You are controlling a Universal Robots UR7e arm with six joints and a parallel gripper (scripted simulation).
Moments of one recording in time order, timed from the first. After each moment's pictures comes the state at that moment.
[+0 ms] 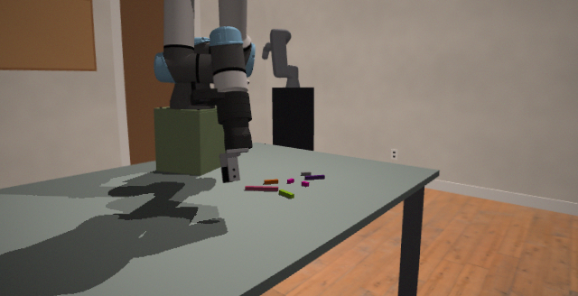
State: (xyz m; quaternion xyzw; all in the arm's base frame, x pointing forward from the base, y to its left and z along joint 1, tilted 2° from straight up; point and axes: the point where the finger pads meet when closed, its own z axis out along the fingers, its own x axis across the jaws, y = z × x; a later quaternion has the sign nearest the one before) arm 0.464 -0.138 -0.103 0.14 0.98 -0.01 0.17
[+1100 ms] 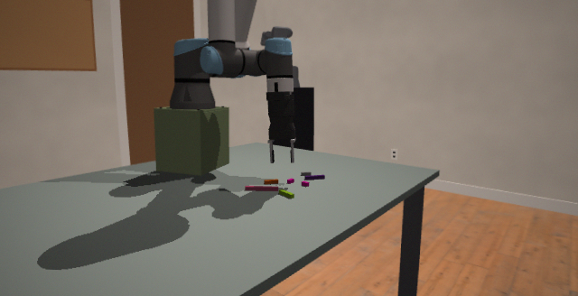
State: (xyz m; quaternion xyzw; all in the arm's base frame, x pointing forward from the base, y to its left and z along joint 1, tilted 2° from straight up) arm 0.362 0.096 -0.115 -0.37 0.93 0.00 0.04
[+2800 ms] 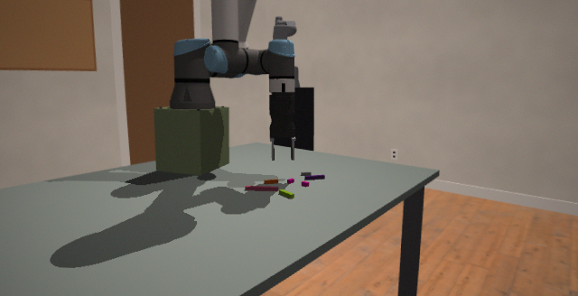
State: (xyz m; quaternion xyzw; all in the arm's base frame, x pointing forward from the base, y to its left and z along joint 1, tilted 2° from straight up) arm 0.333 0.123 -0.117 -0.44 0.90 0.00 0.02
